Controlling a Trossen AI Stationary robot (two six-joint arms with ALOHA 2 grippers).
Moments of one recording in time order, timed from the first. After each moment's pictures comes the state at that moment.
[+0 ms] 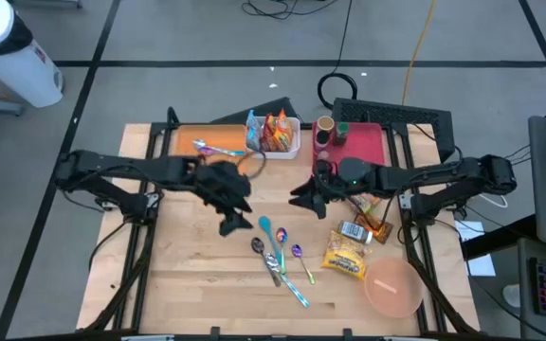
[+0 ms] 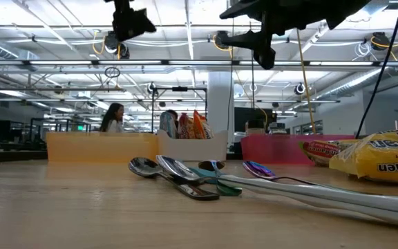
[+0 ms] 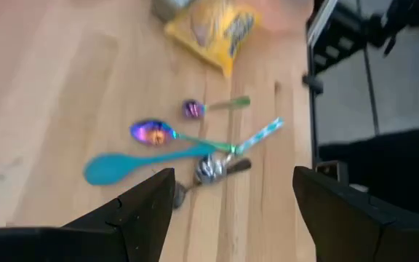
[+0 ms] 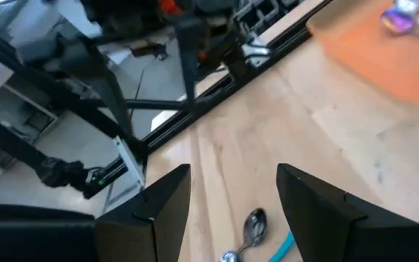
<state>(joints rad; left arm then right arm) -0.03 1.36 1.21 -0.62 0.29 -0.40 -0.05 1.28 0.81 0.22 -0.16 0.66</state>
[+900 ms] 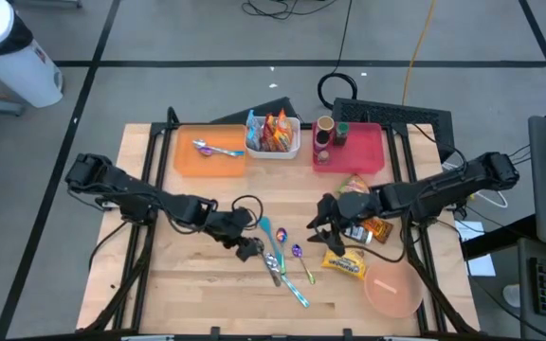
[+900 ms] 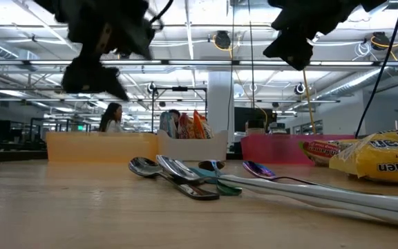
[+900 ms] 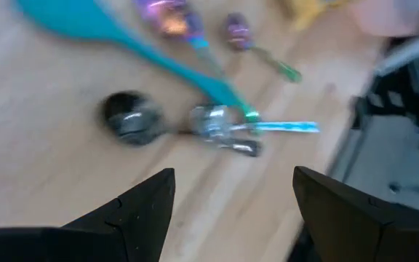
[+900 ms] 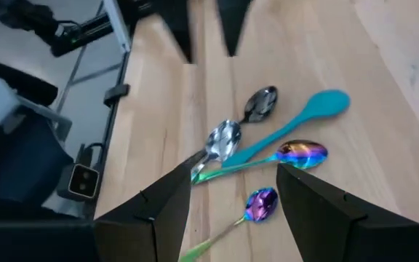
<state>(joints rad) -0.26 1.50 0.90 -0.22 0.09 -1.13 0.21 1.24 0.81 -0.12 -0.08 0.46</state>
